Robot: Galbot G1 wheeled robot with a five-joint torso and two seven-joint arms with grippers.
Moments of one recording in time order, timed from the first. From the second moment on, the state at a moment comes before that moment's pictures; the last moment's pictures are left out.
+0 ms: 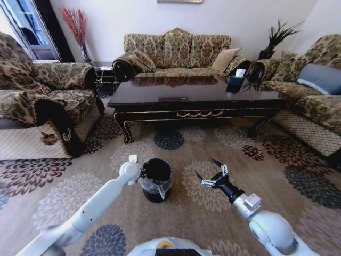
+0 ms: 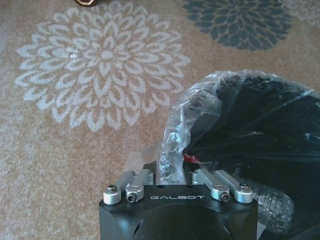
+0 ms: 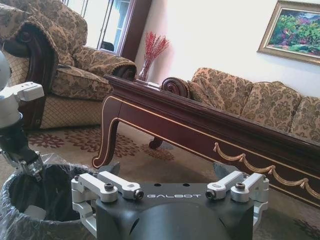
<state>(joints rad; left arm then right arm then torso) 0.70 -1.02 0.13 -1.77 -1.60 0.73 -1.12 -1.71 0.92 0.66 2.25 0.26 0.04 -0.19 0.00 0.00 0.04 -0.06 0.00</state>
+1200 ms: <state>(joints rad) 1.67 -0.94 -0.64 -2.22 -0.53 0.00 -0.32 -1.73 0.97 0.80 2.16 0.51 0.13 -0.02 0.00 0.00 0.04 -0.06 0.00</state>
